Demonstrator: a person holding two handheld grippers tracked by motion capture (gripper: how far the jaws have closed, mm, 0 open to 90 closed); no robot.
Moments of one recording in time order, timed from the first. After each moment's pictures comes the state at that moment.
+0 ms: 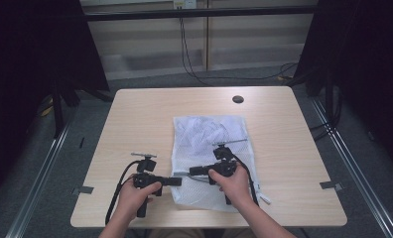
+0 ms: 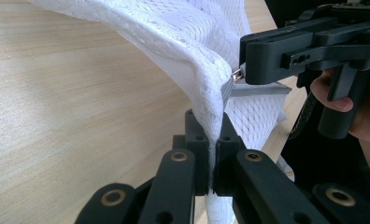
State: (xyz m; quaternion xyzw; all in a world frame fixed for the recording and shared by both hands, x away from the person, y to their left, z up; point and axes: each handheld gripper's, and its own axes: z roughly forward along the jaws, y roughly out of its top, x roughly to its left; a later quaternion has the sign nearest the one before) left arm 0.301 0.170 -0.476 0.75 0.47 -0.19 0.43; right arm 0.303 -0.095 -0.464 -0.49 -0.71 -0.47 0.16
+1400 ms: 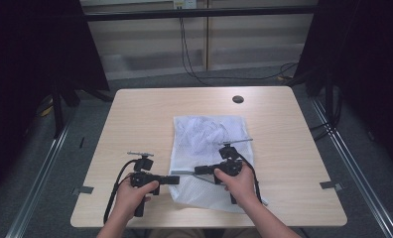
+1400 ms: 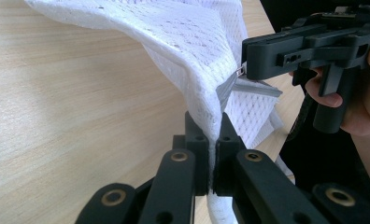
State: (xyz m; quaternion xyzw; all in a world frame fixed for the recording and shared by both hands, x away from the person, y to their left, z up) left arm 0.301 0.176 -0.470 0.74 0.47 -0.19 0.44; right arm 0.303 -0.111 -0.465 -0.50 -0.71 -0.47 0.16
